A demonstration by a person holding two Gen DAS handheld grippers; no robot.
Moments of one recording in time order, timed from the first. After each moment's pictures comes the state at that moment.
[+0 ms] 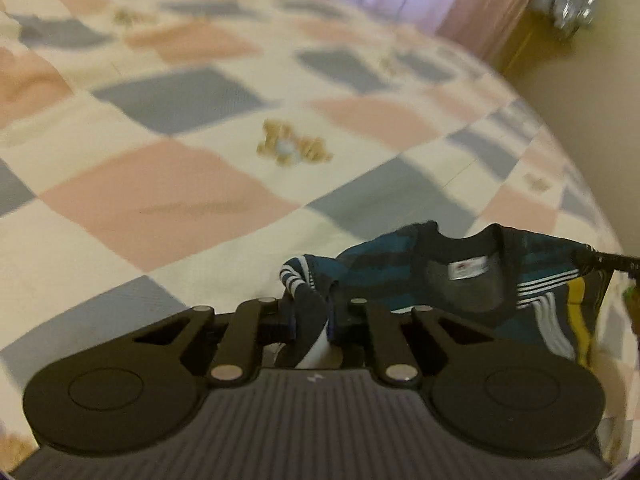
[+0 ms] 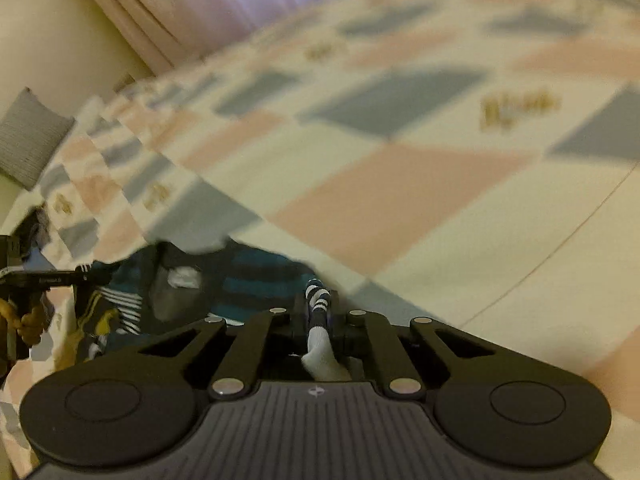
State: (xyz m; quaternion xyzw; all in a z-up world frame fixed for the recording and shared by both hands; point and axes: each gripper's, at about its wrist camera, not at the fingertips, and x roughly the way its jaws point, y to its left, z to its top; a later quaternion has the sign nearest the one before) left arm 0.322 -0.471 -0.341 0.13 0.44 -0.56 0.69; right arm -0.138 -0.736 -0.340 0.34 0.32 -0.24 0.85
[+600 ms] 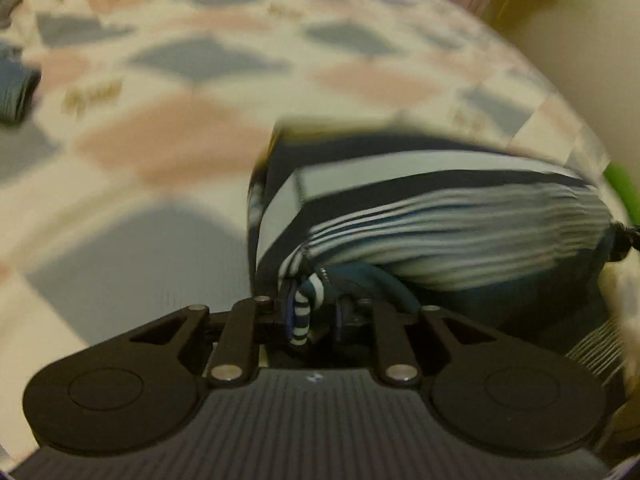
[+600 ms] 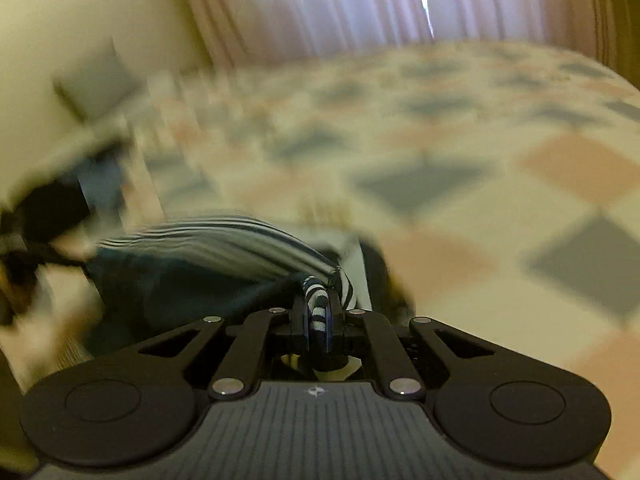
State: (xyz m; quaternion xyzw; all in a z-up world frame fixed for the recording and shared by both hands) left arm 0.159 -0.216 -0.364 0.18 0.46 -0.53 0.69; right arm -0.283 -0.442 -0.287 0.25 0.35 -0.24 0.87
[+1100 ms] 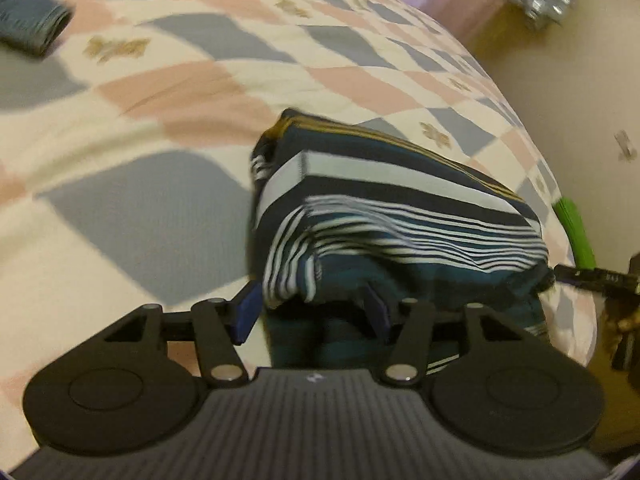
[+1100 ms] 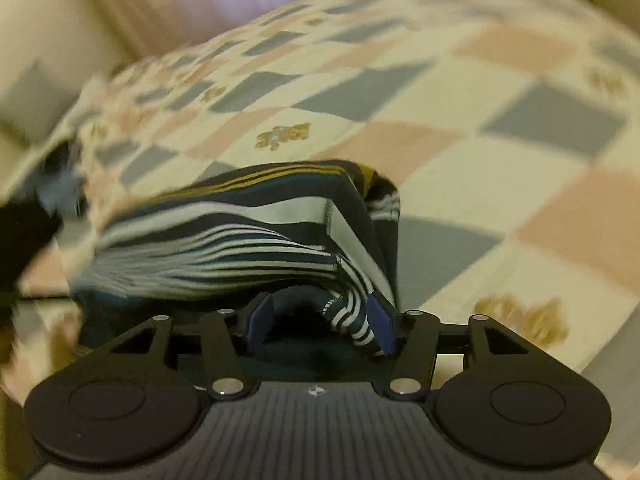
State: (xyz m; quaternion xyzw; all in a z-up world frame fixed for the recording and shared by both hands) left arm 0.182 -0.160 -0.338 0.08 0.53 -0.55 0.64; right arm -0.307 -0.411 -0.297 0.40 0.33 -0.32 0.80
